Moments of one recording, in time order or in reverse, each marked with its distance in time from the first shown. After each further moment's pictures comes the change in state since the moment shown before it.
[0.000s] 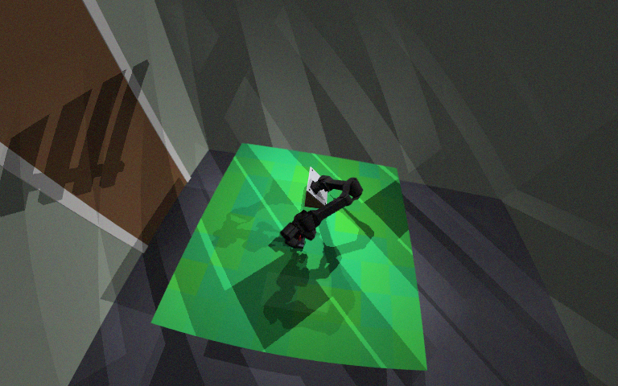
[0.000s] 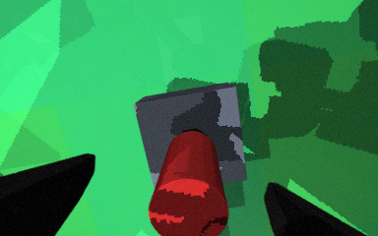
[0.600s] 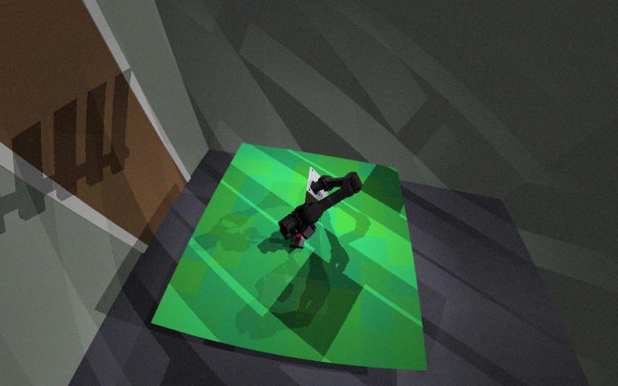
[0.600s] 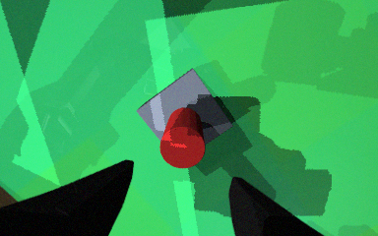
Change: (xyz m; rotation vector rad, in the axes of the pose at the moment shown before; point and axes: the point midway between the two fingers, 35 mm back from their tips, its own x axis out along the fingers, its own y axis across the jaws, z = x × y) arm -0.062 -0.001 -0.002 0.457 -0.005 -0.023
